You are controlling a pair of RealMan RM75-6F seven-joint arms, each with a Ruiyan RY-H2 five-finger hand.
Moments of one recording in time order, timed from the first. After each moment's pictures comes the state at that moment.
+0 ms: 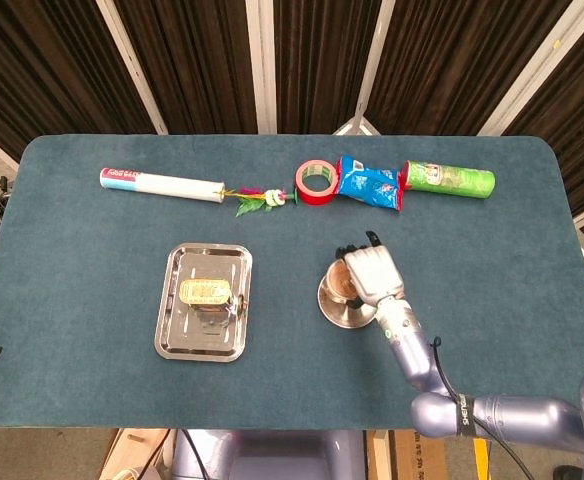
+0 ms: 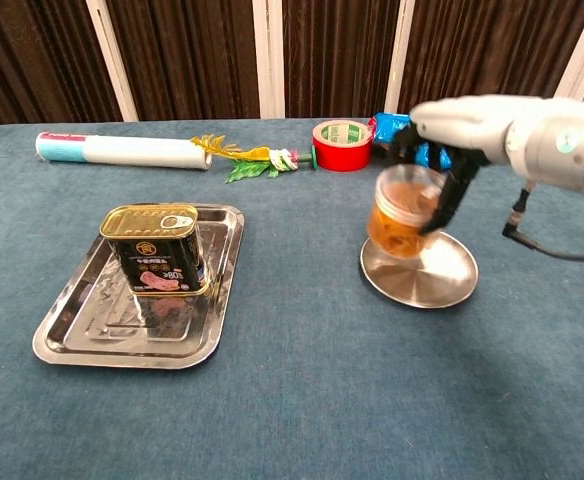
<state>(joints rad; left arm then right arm) 0.00 -1.06 -0.10 -1.70 1.40 1.58 0.09 0.94 -1.44 0.21 -1.77 -0.62 1.12 -0.74</state>
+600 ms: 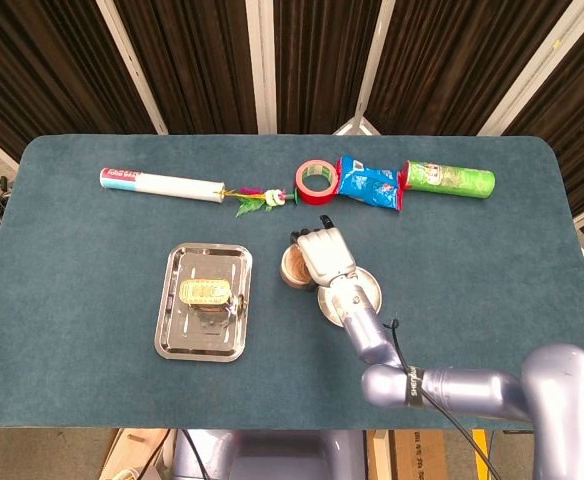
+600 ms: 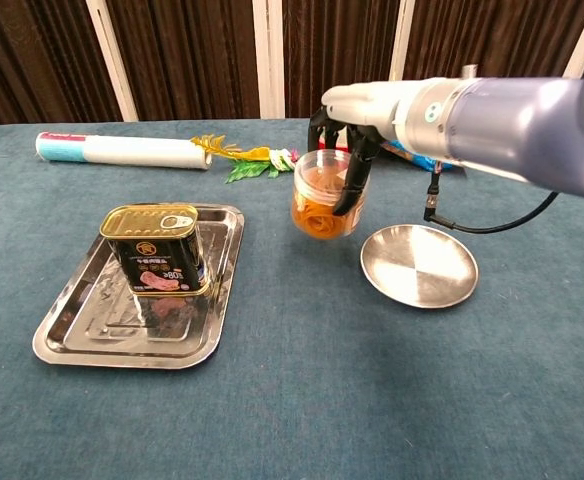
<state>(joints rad) -0.02 -1.06 -0.11 -1.68 1.34 1.53 0.10 1.12 -1.60 0.30 -1.56 -0.47 1.03 -0.78</state>
